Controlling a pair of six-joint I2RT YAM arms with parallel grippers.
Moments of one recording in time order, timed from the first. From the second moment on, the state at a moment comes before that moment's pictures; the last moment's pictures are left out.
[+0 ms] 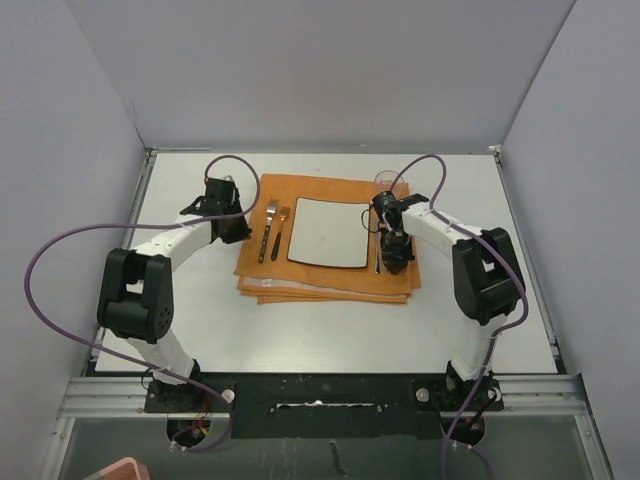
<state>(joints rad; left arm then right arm) -0.22 1.70 1.12 -0.35 0.01 -0.54 0.40 1.85 1.31 -0.92 0.17 0.44</state>
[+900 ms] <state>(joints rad) -0.21 1.69 1.29 -0.39 -0.02 -0.54 0.31 2.06 1.50 -1.03 0.23 0.50</state>
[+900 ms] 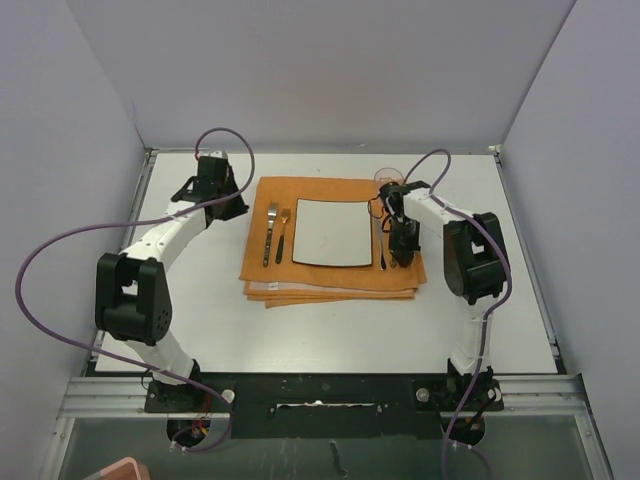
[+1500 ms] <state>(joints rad) -0.19 1.64 1.29 -0.41 0.06 -0.50 0.30 2.04 1.55 -0.99 0.28 0.43</state>
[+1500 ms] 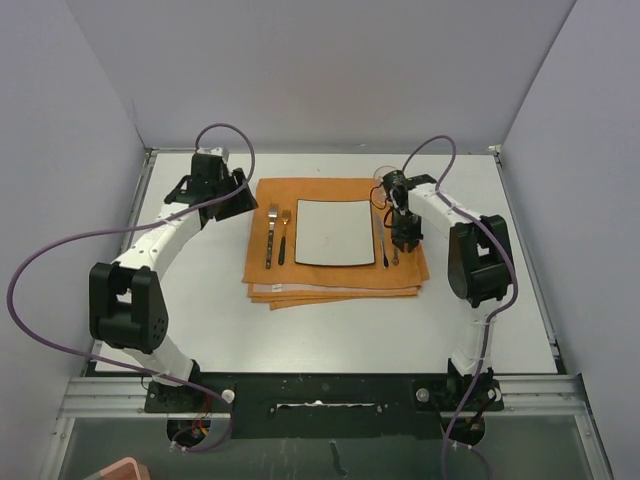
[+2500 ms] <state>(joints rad) -0.24 1.44 1.20 -0.46 0.20 -0.42 0.33 2.14 1.67 -0.93 0.22 0.40</state>
